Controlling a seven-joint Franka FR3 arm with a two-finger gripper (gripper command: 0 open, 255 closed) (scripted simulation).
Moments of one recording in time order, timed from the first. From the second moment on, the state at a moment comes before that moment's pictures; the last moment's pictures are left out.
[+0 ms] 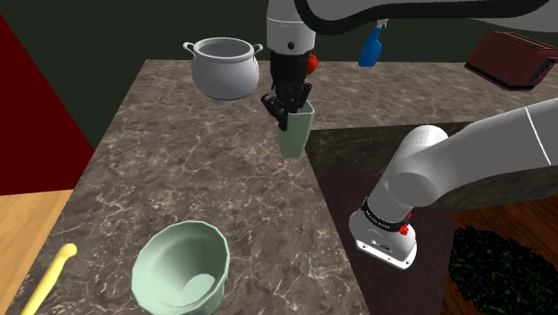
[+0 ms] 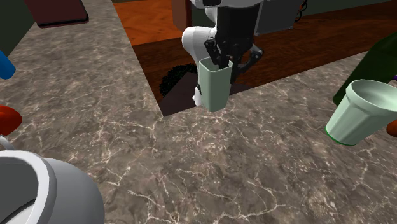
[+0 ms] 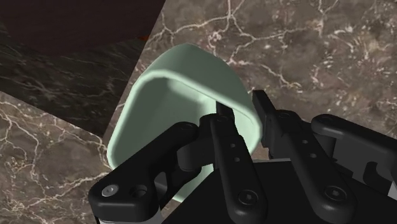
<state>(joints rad) 0.04 -0.68 0.30 -2.38 0.22 1.63 0.41</state>
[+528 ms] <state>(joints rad) 0.03 -0.66 0.29 -2.26 0.20 1.53 0.42</state>
